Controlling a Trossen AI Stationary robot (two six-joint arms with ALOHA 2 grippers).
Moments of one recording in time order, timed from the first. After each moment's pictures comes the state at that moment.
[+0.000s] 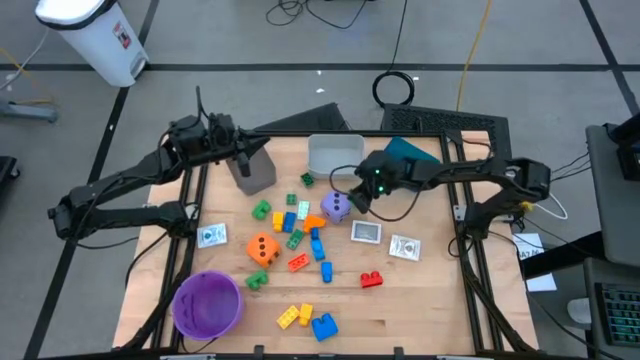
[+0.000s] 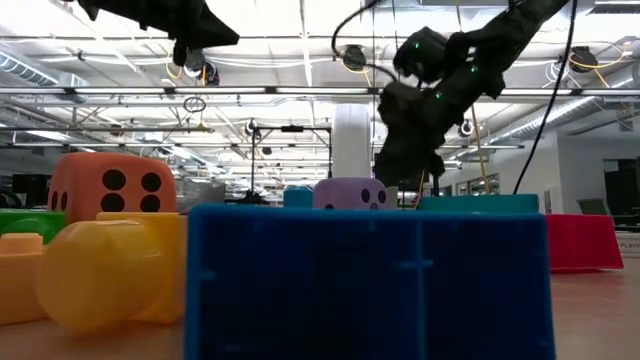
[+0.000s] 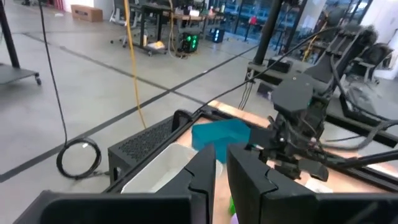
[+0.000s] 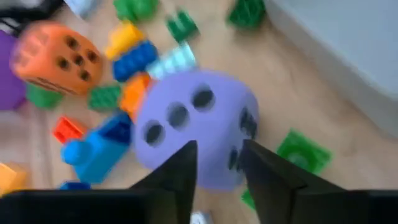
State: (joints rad) left arm 0.54 0.87 0.80 -0.05 0.16 -0.16; right arm -0.33 1.51 0.82 -0.08 -0.23 0.43
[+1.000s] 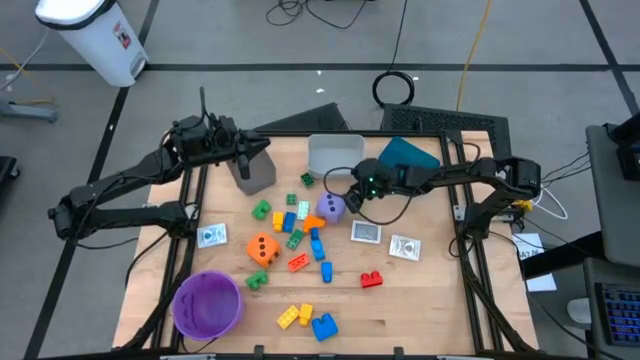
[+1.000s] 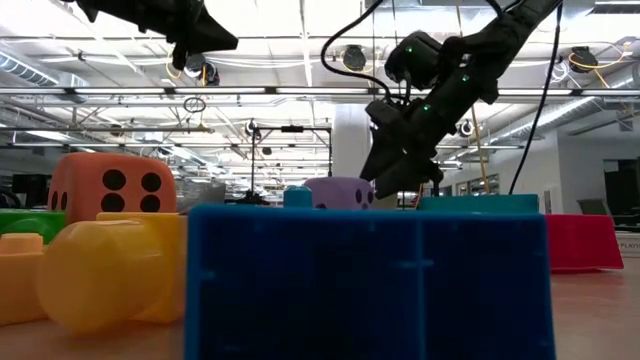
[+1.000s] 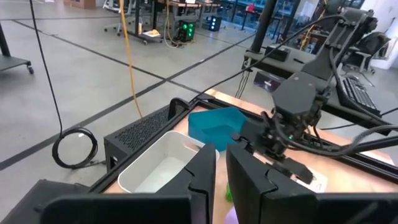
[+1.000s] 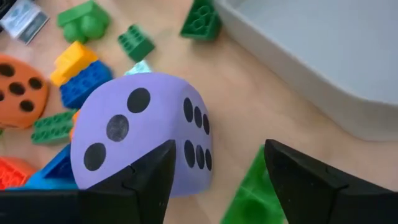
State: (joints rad) left arm 0.54 0.87 0.80 -0.10 0.19 -0.16; right arm -0.26 1.58 0.82 -0.03 -0.02 0.51
